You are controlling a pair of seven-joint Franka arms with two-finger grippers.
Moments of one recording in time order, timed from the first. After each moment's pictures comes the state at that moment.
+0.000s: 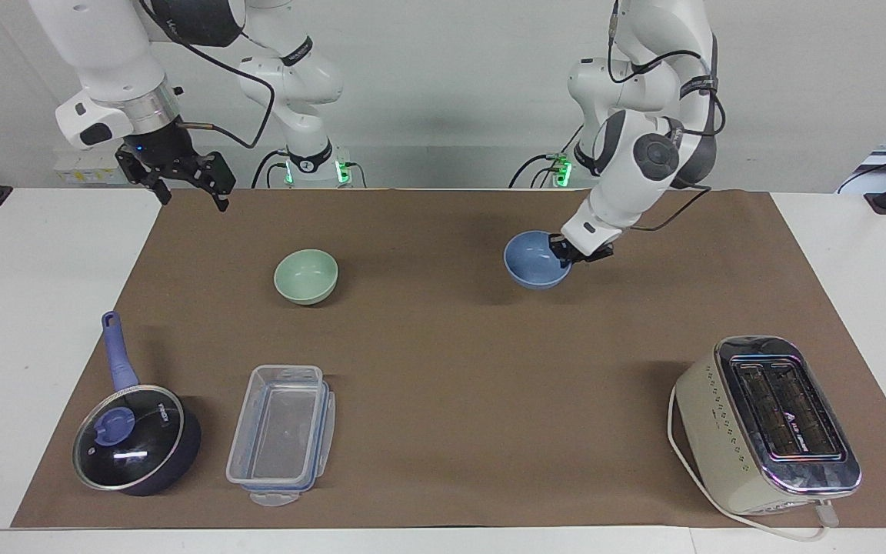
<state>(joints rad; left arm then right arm) -0.37 0.02 -0.06 -2.16 -0.21 2.06 -0.20 -0.07 -0.03 0.04 -1.60 -0.03 1.55 0.11</state>
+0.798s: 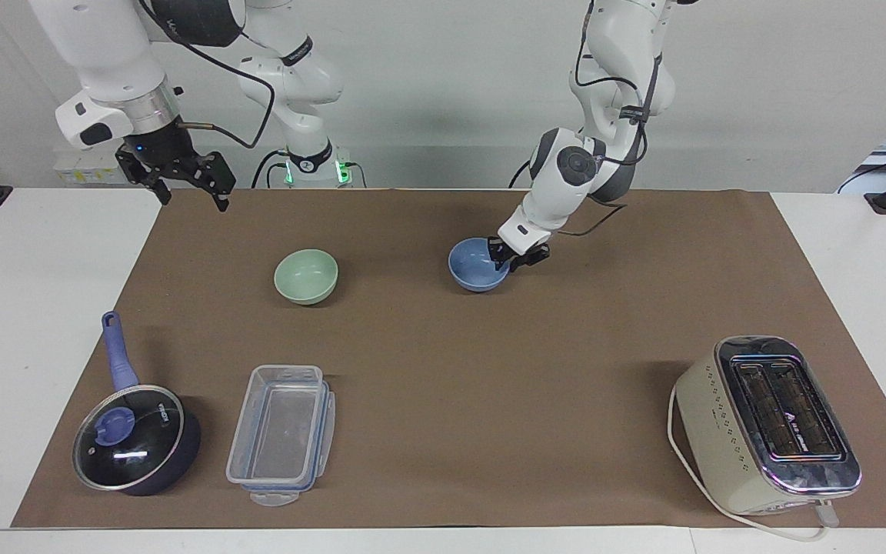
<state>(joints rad) -0.54 0.07 -0.05 -2.27 -0.35 2.34 -0.28 -0.07 -0.03 0.04 -1.60 -0.03 1.55 0.11</state>
